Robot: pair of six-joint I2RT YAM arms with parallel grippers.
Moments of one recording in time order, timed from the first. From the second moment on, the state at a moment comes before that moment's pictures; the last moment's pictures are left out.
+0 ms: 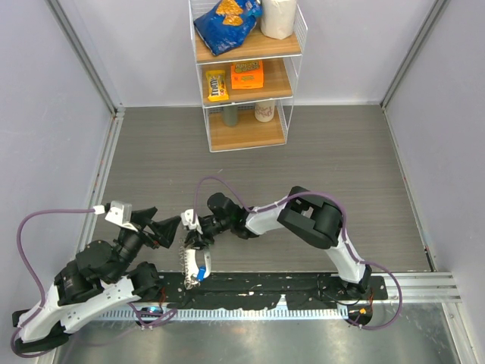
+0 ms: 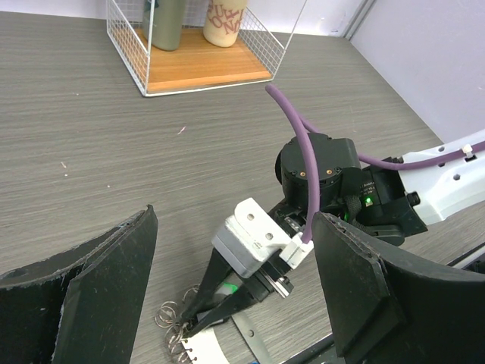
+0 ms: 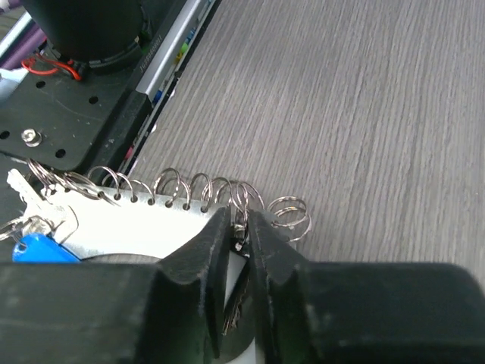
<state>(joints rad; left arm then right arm) -1.10 0.01 0.62 -0.67 -0.63 -0.36 1.10 2.15 1.14 0.60 -0.75 -0.32</state>
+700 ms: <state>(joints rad) -1.10 0.01 0.62 -0.67 -0.58 -0.36 1.10 1.89 1.00 0.48 -0.65 -0.33</state>
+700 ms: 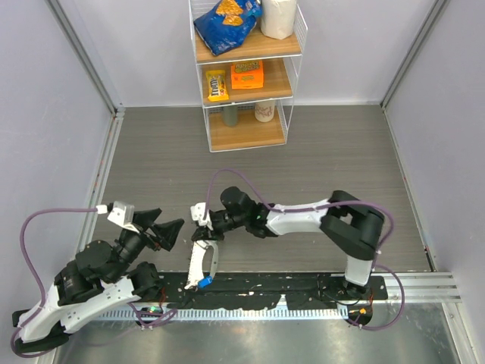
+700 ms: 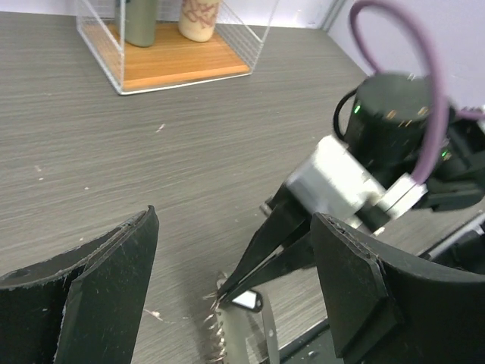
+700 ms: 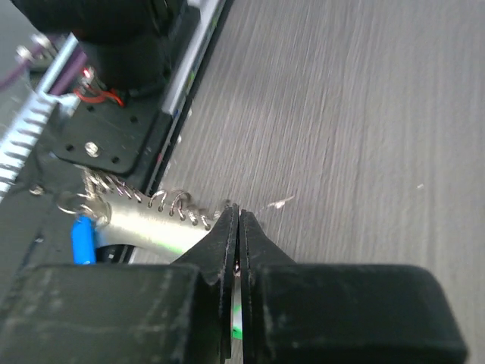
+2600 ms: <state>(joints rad) -1.10 0.47 0.77 -0.18 0.20 -0.48 1.16 1.31 1.48 -0.56 -0.04 0.10</state>
